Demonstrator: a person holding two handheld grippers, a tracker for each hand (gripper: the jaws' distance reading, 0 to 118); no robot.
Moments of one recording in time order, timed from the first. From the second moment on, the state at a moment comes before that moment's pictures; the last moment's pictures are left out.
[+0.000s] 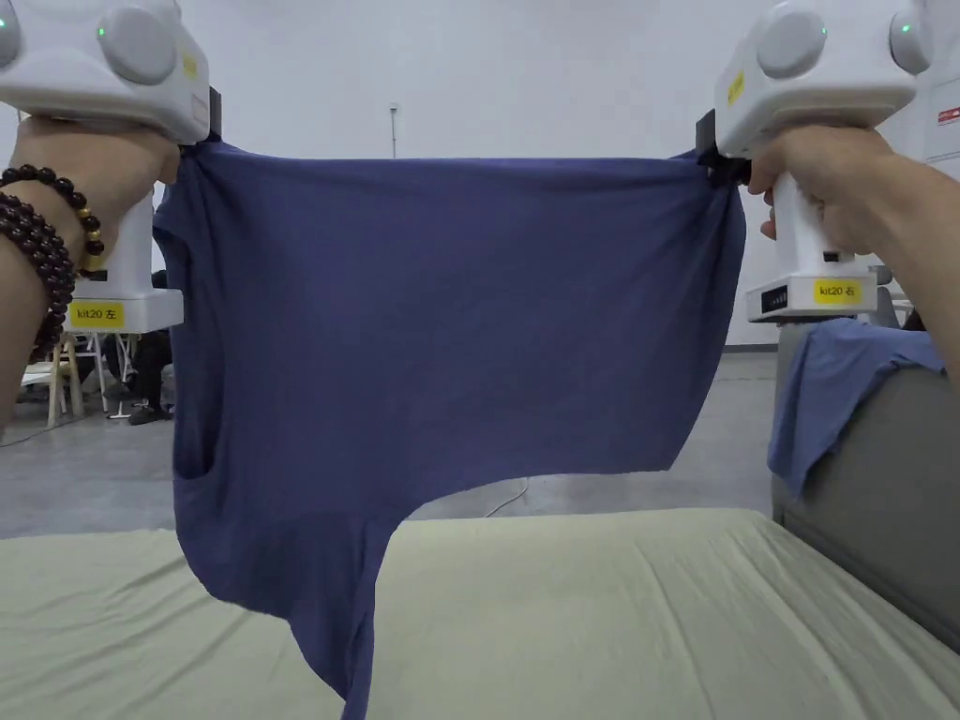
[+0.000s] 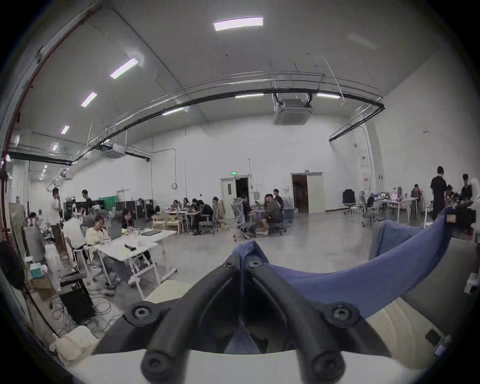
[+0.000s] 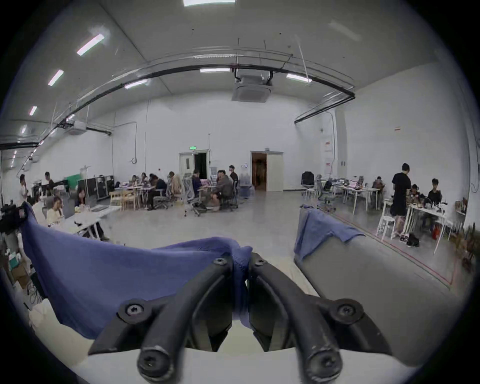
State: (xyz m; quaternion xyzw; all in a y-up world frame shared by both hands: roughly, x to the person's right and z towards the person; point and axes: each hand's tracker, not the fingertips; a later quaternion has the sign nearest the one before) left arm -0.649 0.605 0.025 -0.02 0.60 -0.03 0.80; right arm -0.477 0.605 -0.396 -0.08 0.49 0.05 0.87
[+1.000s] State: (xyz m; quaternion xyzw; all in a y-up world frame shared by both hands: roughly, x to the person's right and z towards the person) left arm -0.502 0.257 0.124 -0.18 0.55 0.12 0.80; right arm -0.353 0.246 -0.328 -0.23 0.57 0.21 0.76
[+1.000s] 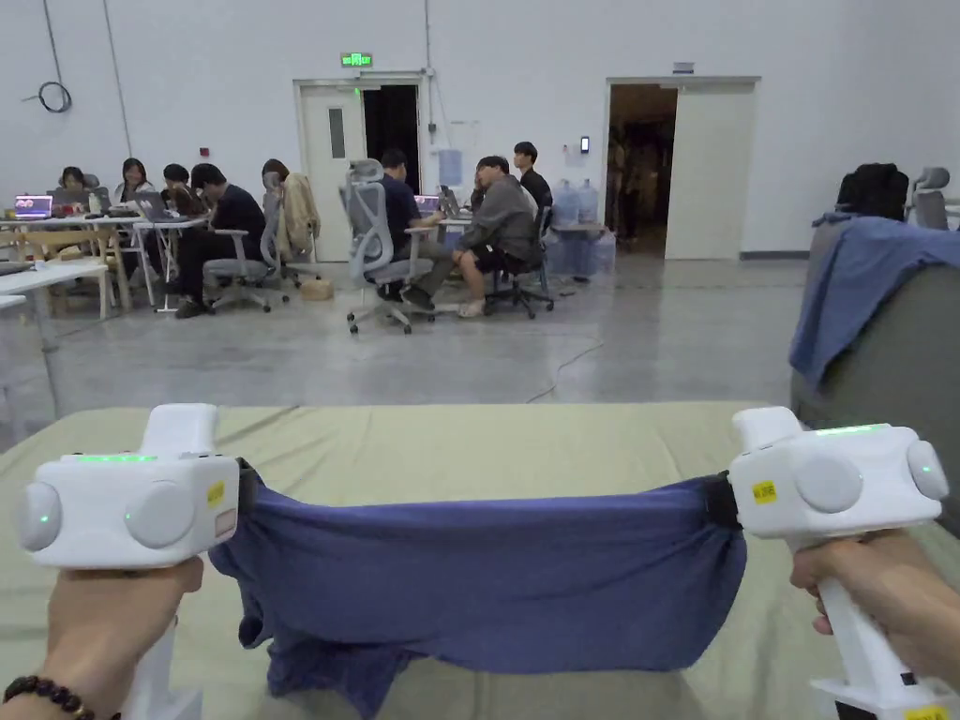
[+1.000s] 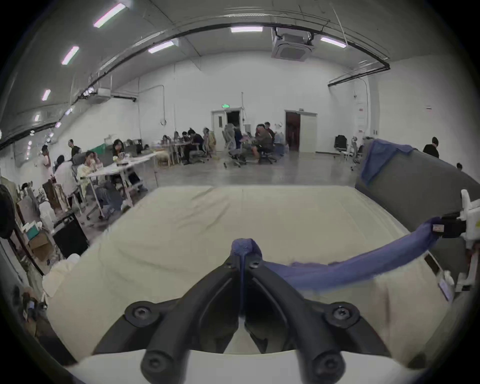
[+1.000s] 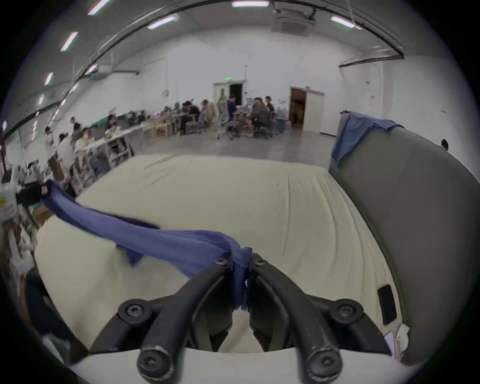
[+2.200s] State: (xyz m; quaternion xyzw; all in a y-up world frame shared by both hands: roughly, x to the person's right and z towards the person) left arm -0.424 0.157 0.151 -0.38 0.39 0.18 0.82; right arm -0.188 0.120 -0.295 -0.38 0.56 0.24 0.70
